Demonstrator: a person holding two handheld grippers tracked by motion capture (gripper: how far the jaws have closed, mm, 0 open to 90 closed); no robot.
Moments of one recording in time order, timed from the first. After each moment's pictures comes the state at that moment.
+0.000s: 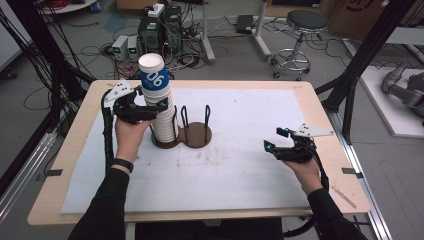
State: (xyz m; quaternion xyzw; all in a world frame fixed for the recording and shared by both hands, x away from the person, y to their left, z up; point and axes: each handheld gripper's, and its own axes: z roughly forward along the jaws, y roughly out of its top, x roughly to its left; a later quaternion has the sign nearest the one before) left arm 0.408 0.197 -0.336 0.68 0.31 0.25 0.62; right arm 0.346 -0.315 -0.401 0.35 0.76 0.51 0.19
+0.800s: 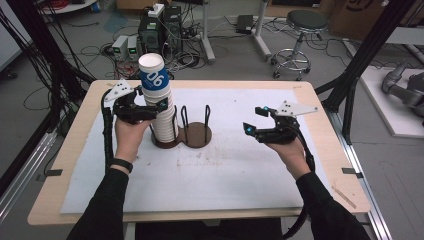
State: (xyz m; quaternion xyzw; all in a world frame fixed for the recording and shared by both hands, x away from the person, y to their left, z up) left arm 0.409 0.197 -0.336 0.68 0.31 0.24 0.62; right arm 0.367 -0.250 -0.334 0.26 0.78 0.55 0.18
